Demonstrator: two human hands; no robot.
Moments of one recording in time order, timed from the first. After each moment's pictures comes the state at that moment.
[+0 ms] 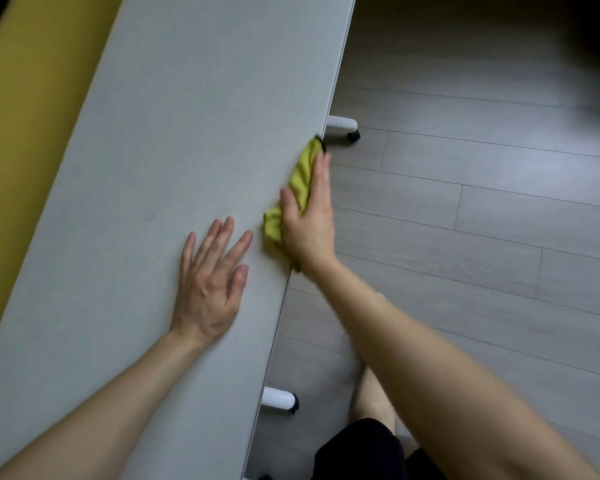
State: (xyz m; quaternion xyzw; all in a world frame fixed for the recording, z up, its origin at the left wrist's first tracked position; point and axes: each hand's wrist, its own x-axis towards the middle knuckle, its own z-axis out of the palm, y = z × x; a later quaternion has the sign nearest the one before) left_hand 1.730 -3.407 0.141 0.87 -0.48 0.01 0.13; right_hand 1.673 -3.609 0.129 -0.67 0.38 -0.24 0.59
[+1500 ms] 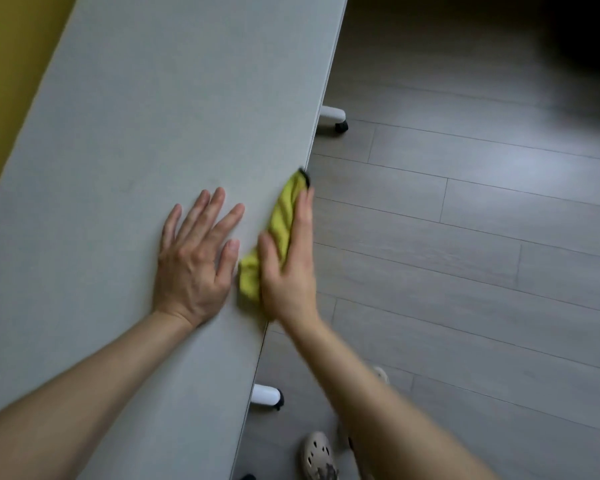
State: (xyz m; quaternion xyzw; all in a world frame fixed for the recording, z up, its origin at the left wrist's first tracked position) left_hand 1.731 -3.405 0.129 0.87 -0.47 0.03 0.14; right_hand 1.613 -3.516 0.116 -0.66 0.34 -0.27 0.61
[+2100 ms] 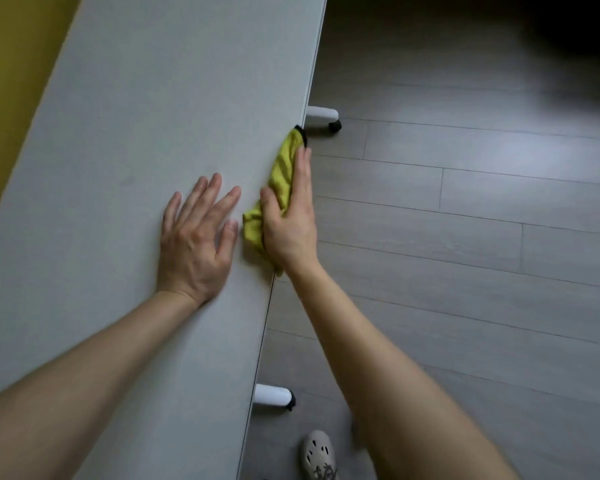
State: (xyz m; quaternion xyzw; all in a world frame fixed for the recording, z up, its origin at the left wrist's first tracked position) left_hand 1.734 -3.406 0.125 0.87 -0.47 0.05 0.13; right_hand 1.636 -3.543 0.118 -0.65 0.37 -0.29 0.60
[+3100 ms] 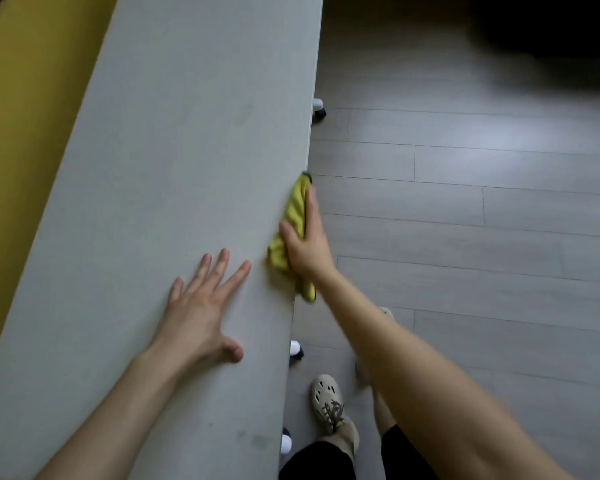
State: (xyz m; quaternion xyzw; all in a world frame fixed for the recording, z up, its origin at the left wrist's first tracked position) left_hand 1.609 -3.180 0.221 0.84 -0.45 -0.29 -0.11; right_hand 1.515 -3.375 0.145 -0.67 0.39 -0.17 0.61
